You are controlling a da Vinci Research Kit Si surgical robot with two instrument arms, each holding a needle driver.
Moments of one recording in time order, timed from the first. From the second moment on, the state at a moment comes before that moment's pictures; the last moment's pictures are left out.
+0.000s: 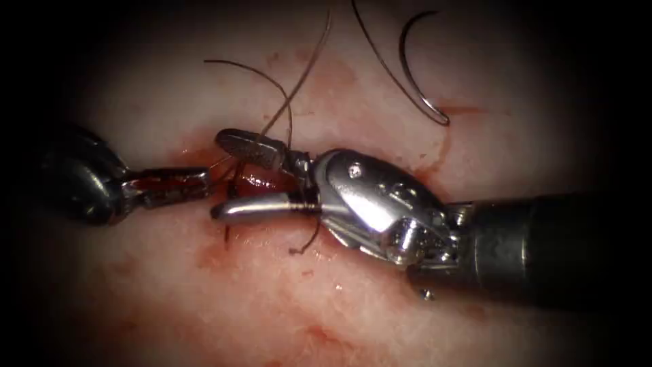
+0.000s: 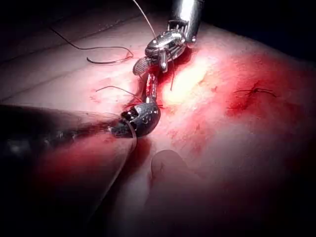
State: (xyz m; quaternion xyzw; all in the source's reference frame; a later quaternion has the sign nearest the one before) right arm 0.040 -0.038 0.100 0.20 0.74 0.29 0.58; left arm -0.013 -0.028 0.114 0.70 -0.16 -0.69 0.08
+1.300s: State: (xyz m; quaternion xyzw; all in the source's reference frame) right arm 0.039 -0.035 0.101 0.06 0.62 0.37 0.69; left arm -0.015 -0.031 0.116 0.71 -0.15 -0.68 0.08
